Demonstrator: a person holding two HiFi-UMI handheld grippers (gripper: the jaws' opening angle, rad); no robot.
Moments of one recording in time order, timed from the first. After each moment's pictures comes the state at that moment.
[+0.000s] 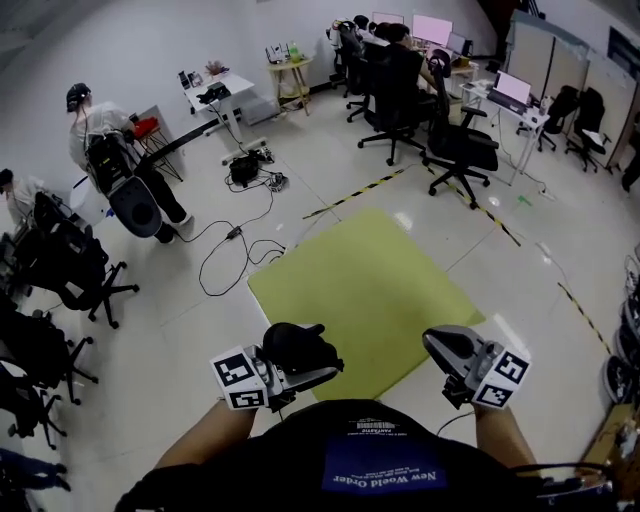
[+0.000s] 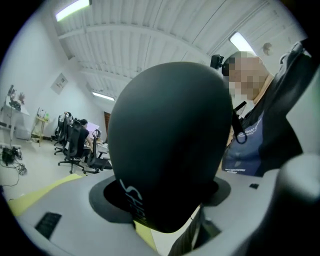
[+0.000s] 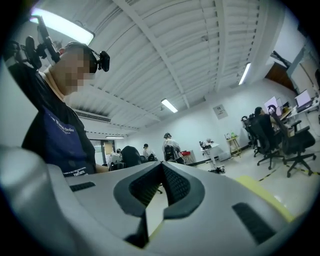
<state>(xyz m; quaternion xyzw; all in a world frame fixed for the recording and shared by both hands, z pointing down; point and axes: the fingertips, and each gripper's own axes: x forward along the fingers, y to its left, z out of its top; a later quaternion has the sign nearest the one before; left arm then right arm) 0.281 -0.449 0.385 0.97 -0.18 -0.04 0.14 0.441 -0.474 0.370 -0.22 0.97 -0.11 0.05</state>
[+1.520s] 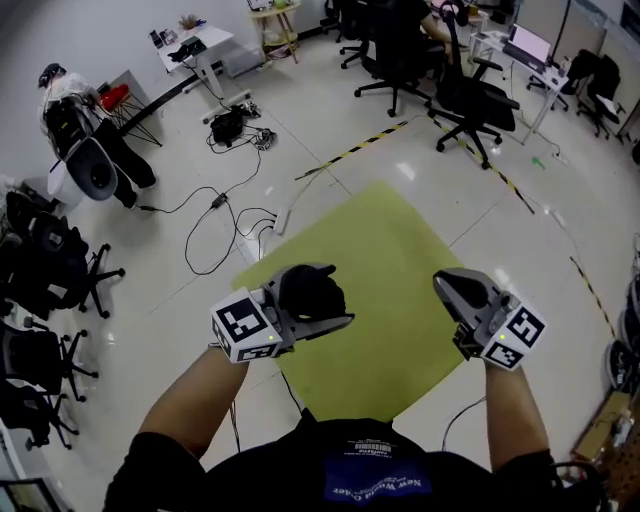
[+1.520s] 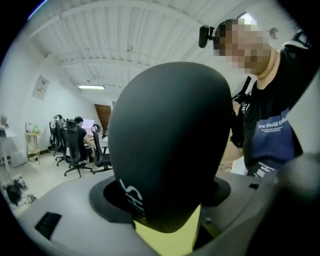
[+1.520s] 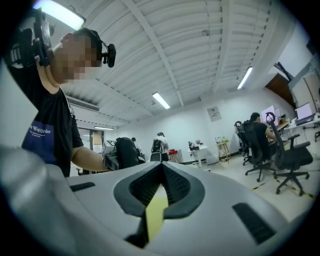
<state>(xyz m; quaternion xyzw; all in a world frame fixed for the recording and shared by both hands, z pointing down) 0.266 -0.682 0.438 0.98 -0.16 0.08 0.06 0.405 -0.705 0.412 -0.26 0.96 -0.07 0.02</state>
